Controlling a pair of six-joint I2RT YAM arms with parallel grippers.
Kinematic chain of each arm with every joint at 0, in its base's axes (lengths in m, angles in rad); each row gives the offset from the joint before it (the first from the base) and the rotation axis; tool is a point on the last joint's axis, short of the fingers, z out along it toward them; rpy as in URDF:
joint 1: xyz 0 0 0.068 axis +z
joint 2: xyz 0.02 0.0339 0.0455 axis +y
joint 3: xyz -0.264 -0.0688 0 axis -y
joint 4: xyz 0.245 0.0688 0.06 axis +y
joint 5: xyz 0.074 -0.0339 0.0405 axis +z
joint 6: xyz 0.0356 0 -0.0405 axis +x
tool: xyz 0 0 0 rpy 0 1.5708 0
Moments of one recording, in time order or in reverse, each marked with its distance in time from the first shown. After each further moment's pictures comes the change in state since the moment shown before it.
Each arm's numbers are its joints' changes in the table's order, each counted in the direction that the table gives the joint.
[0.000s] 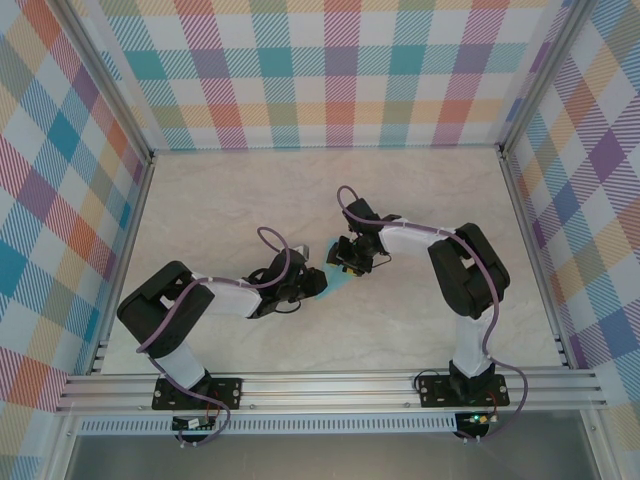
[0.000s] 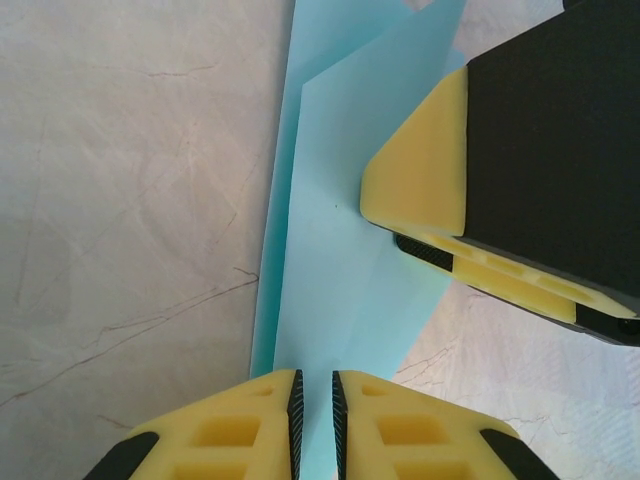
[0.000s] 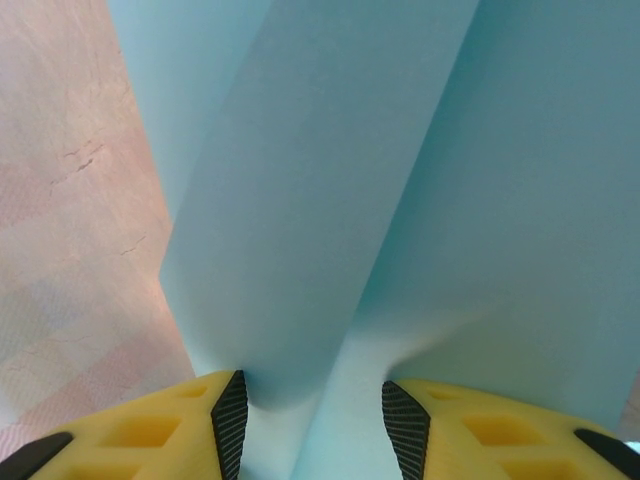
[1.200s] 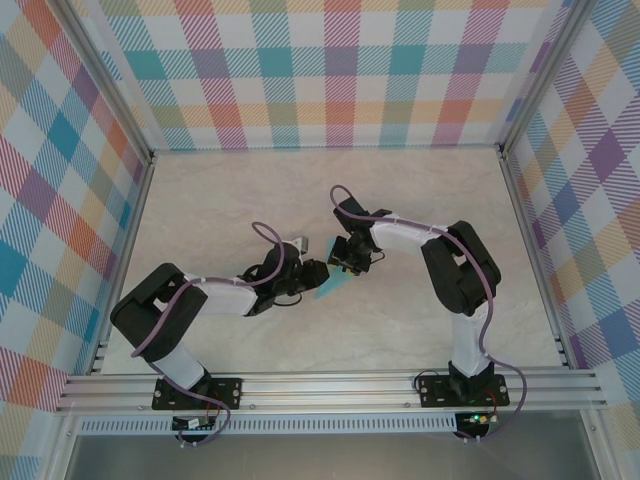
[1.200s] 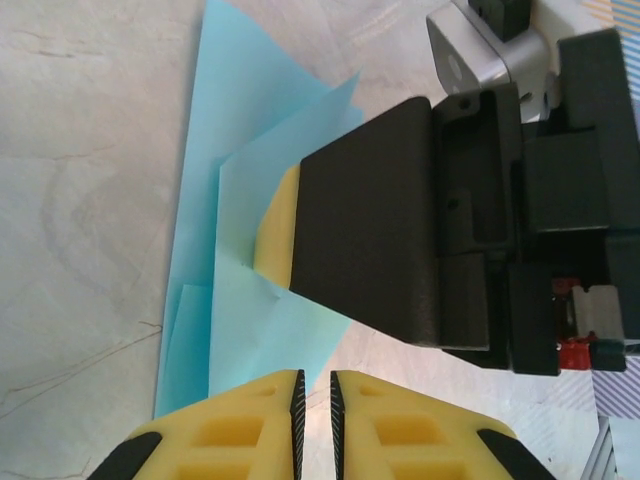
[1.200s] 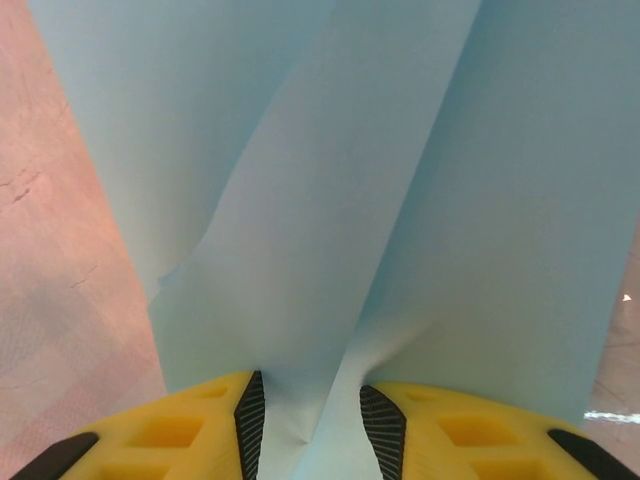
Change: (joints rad) left arm 0.032 -0.032 0.000 -0.085 -0.083 -0.020; right arm 0.032 0.053 0.092 0.143 -0.105 0.051
